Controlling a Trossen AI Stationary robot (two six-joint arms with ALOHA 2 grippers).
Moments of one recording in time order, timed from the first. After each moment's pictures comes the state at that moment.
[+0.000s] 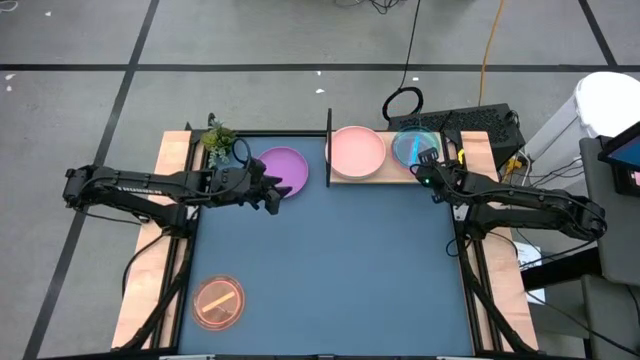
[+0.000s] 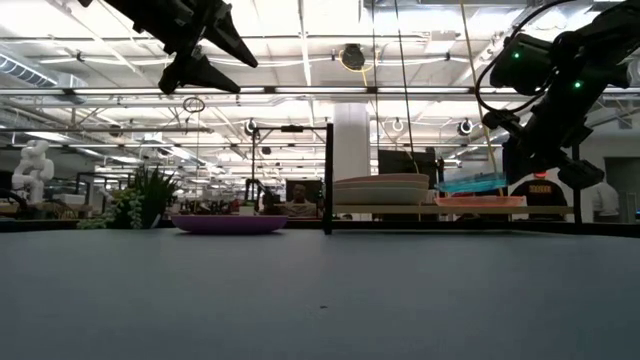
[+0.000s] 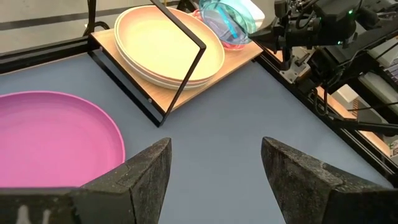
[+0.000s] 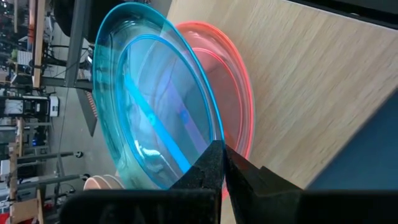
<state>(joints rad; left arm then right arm) 0.02 1.08 0.81 -0.23 -0.34 -0.69 -0.47 0.86 0.37 -0.49 0.67 2.00</state>
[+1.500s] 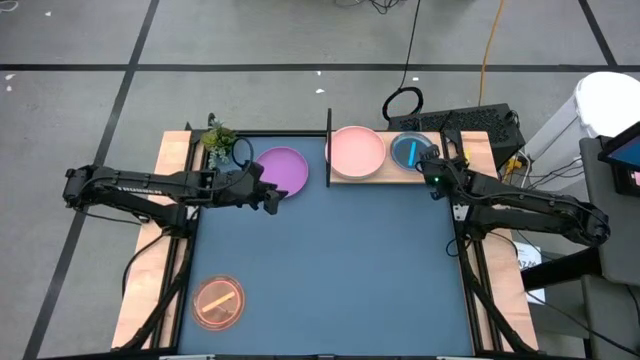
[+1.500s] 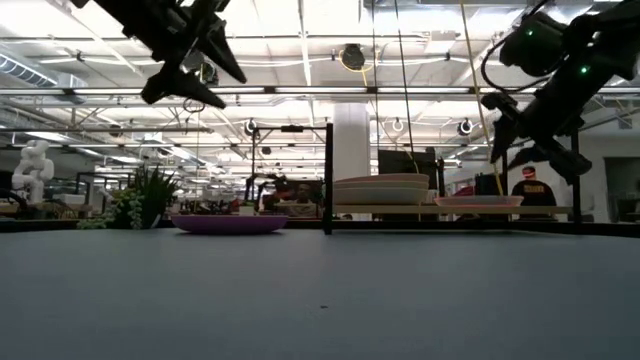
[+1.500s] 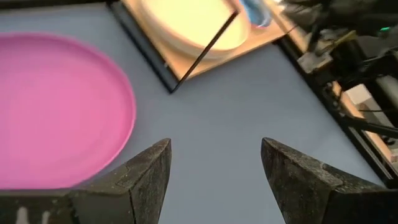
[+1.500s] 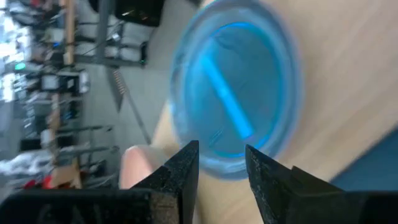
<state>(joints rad) 0.02 1.08 0.81 -0.36 -0.31 -0.87 -0.46 0.74 0.37 -0.42 0.62 1.90</state>
